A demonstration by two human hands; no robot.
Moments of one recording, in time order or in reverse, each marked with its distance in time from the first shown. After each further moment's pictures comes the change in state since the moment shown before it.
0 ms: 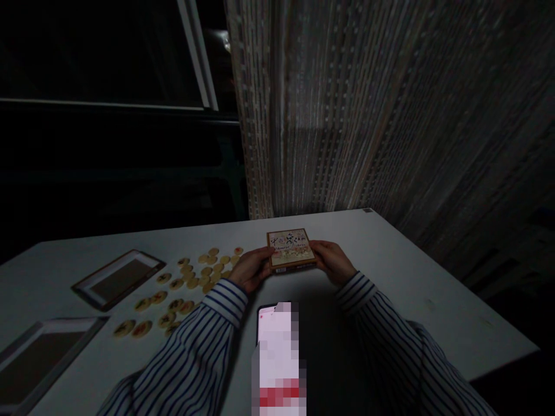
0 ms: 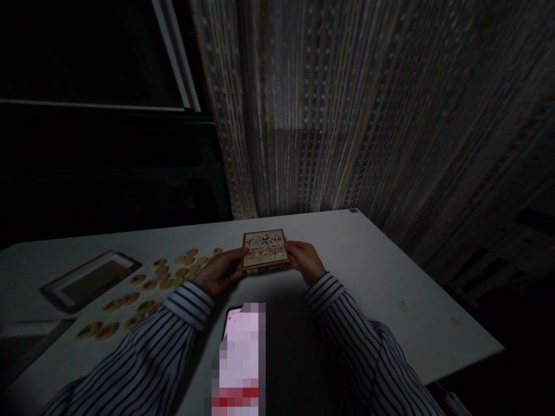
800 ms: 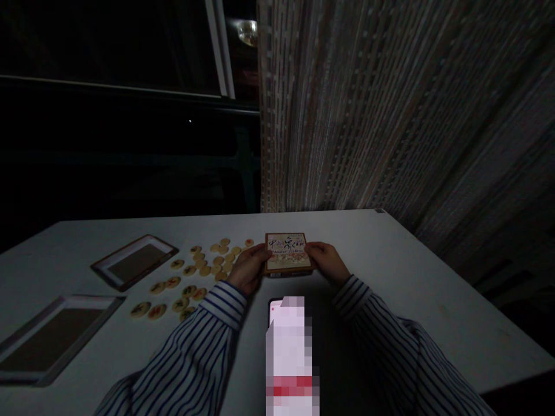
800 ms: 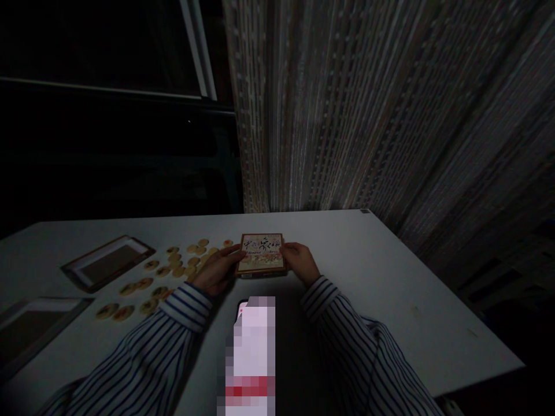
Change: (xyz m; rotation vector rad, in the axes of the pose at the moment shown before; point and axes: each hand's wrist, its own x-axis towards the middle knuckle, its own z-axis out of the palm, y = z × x) left_hand -0.015 -0.006 -0.023 -0.072 0.120 0.134; right_hand 0.002 0.020 0.028 -0.355 0.052 -0.066
